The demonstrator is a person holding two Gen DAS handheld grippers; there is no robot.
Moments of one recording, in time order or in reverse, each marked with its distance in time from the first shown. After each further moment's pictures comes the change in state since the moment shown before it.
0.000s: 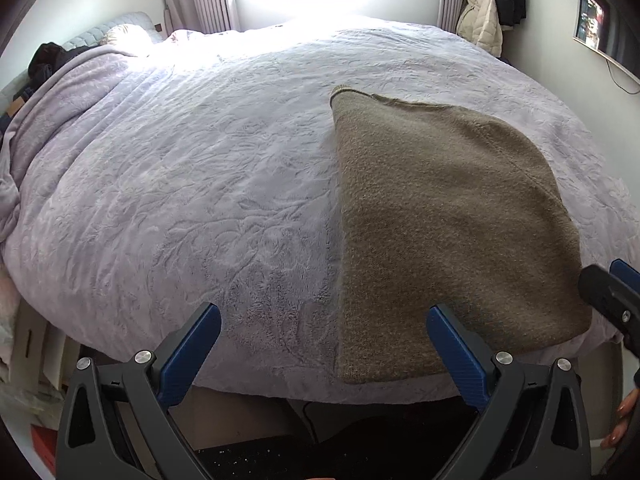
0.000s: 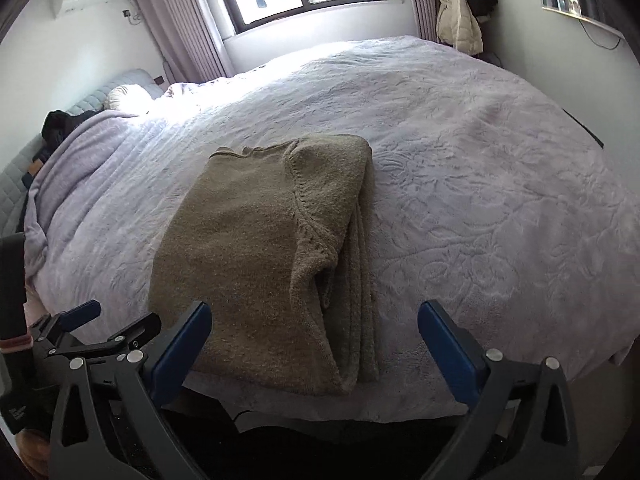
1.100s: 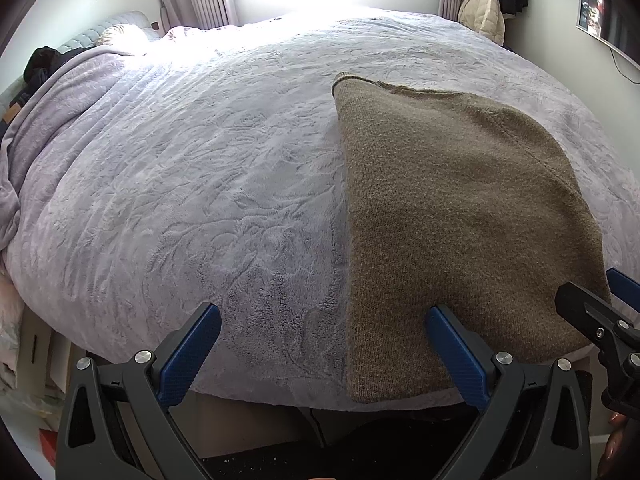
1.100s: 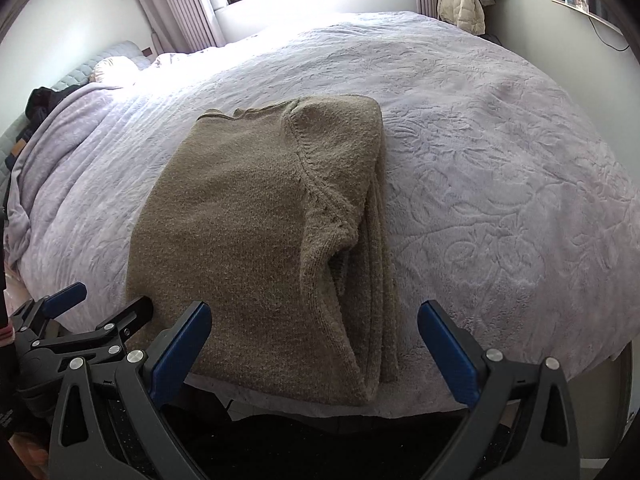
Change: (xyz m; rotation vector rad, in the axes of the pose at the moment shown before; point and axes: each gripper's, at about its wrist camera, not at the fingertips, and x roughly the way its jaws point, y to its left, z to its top) left arm 0.017 -0.002 0.006 0.028 0.027 0.027; right arm 0.027 0.007 -0.003 0.013 0.104 -0.046
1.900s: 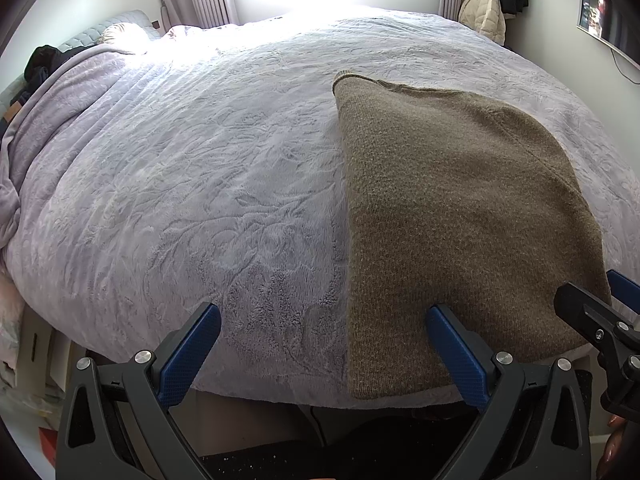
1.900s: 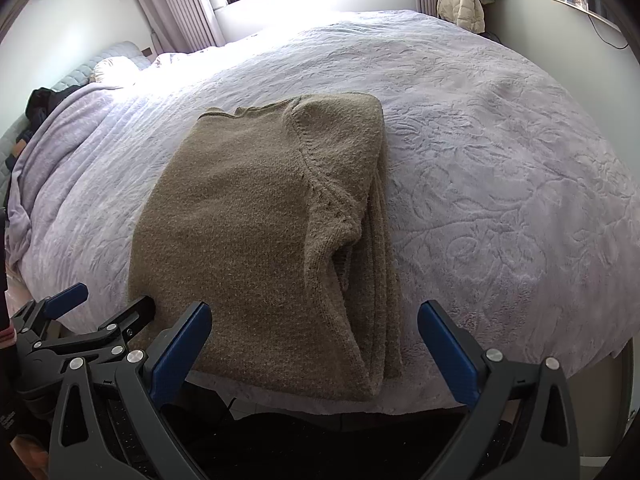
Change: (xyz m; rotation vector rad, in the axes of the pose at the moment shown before) left arm 0.000 0.000 -0.002 -0.002 0.001 0.000; right arm -0.001 0.005 -0.005 0.004 0.001 0.001
